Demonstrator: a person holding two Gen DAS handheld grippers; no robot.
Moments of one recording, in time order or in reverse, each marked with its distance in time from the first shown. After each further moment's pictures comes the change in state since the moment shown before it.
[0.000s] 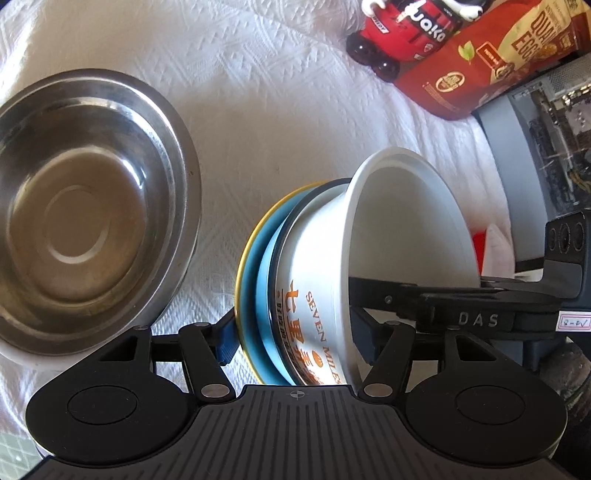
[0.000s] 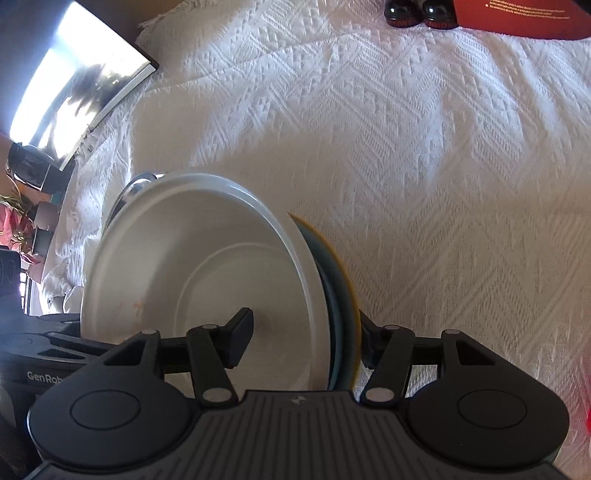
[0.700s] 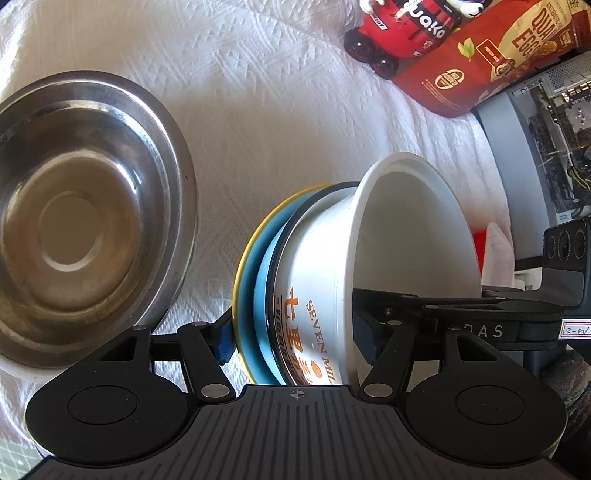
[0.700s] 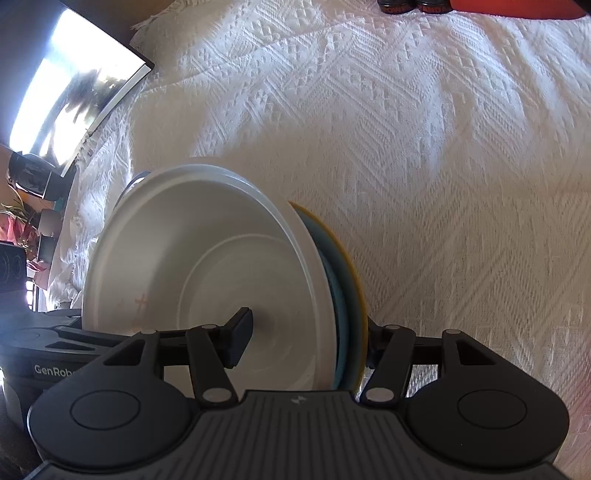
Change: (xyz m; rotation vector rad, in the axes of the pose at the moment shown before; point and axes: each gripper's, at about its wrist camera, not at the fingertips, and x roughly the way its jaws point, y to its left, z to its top) left arm 0.003 0.001 0.003 0.002 0.008 -0.018; right arm 0.002 -0.002 -0.002 0.053 0.010 0.026
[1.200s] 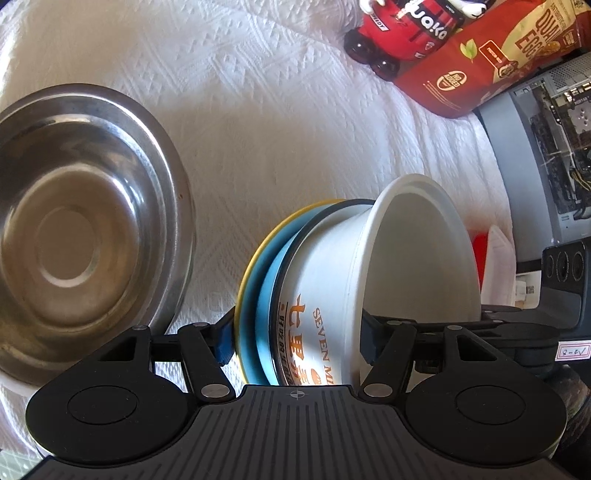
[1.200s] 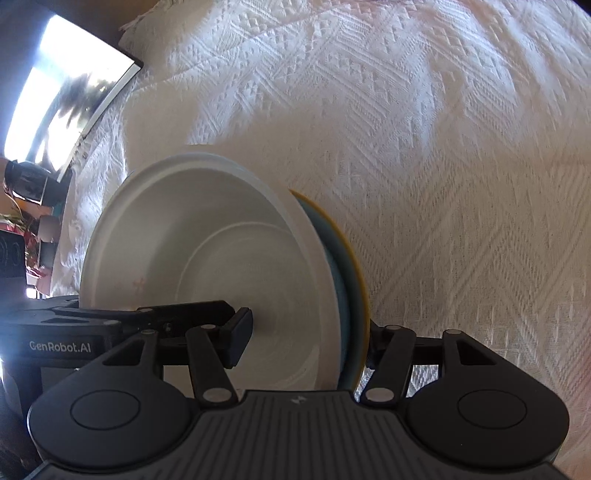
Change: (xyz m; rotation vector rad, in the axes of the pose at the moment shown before) left arm 0.001 -0.002 0.009 0.005 0.009 0.006; right arm 0.001 -0.005 -0.005 0.040 0.024 0.010
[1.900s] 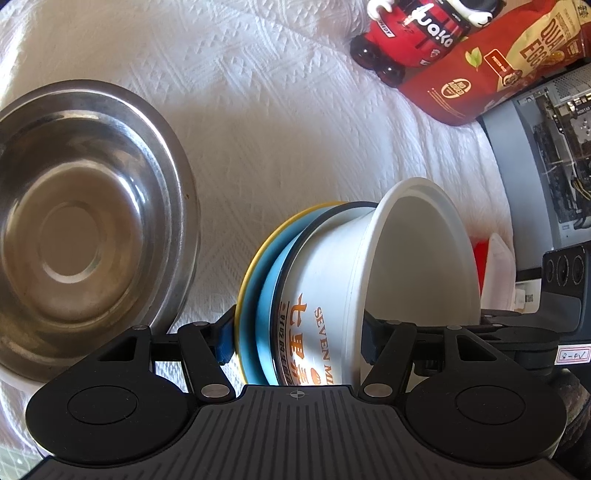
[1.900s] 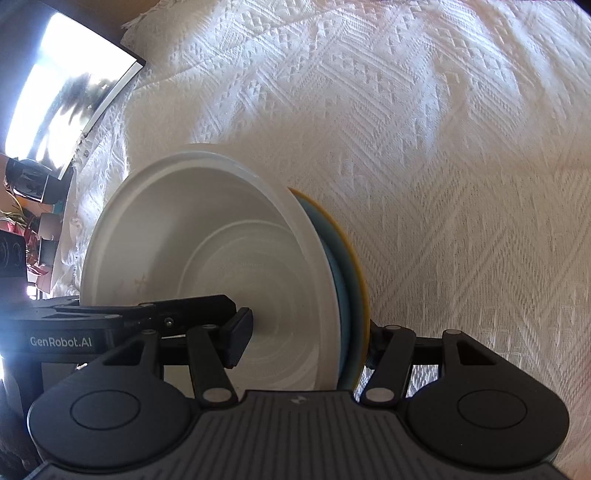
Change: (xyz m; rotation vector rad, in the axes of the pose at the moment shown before) left arm -0.003 0.002 0.001 -0.030 -0.011 0.000; right arm 0.000 0.002 0.002 -0.001 0.014 -0.007
